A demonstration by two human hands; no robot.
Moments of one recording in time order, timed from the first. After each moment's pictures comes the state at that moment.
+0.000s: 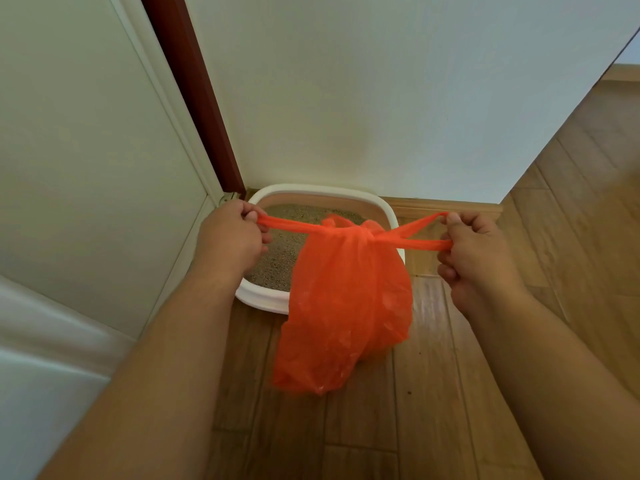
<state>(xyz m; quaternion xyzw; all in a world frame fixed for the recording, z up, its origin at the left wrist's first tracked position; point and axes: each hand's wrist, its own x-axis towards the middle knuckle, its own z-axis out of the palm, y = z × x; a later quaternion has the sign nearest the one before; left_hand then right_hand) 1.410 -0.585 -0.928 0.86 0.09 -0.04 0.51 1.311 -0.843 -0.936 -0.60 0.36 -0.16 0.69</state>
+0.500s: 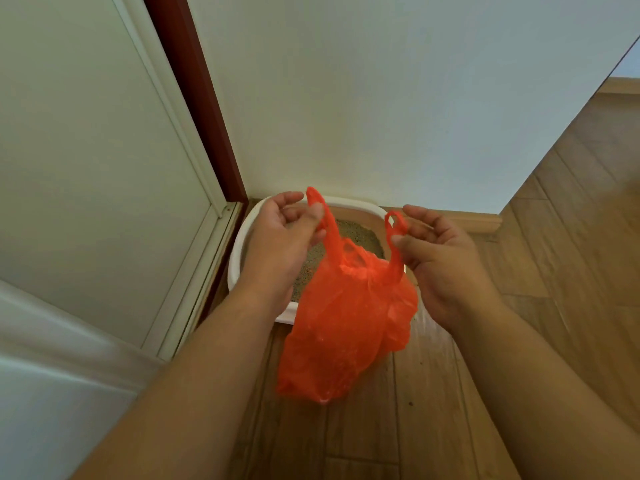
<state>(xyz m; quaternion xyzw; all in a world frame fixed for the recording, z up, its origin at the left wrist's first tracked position) 1.386 -0.629 -0.925 0.66 0.01 -0.07 0.75 1.315 -0.813 -0.929 -0.54 0.20 -0.12 0.80</state>
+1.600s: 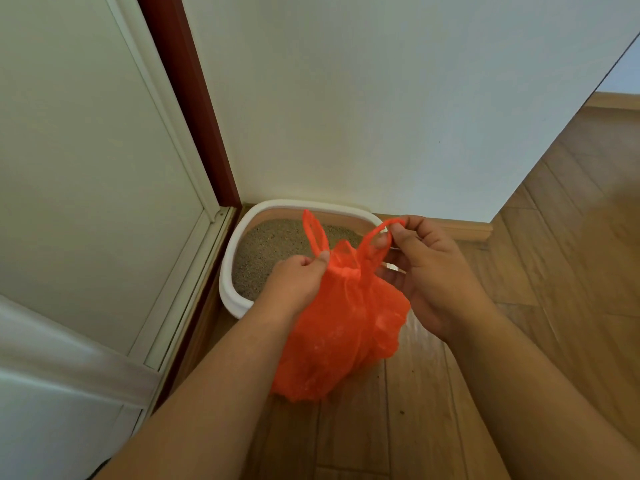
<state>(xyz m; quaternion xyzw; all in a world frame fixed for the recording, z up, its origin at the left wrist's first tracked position) 1.380 -0.640 -0.958 0.86 0.04 -0.23 0.46 1.310 -0.808 -0.910 -0.56 0.16 -0.05 0.81</state>
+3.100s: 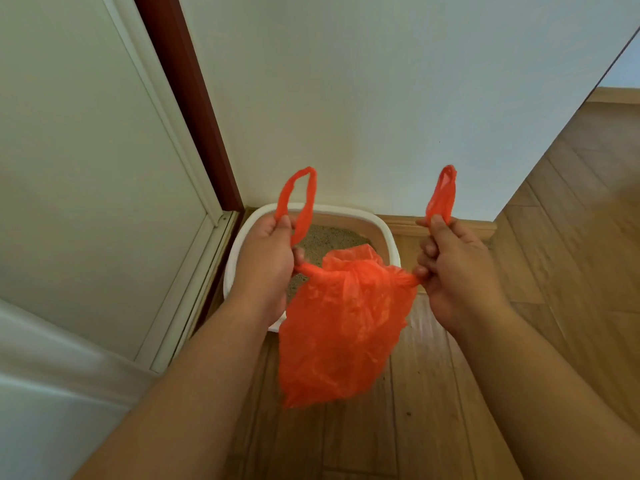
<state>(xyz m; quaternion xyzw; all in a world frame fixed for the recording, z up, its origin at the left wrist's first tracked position) 1.376 -0.628 -0.914 0.68 0.08 -0.09 0.72 1.314 -0.826 -0.918 -0.52 0.26 -0.15 0.80</state>
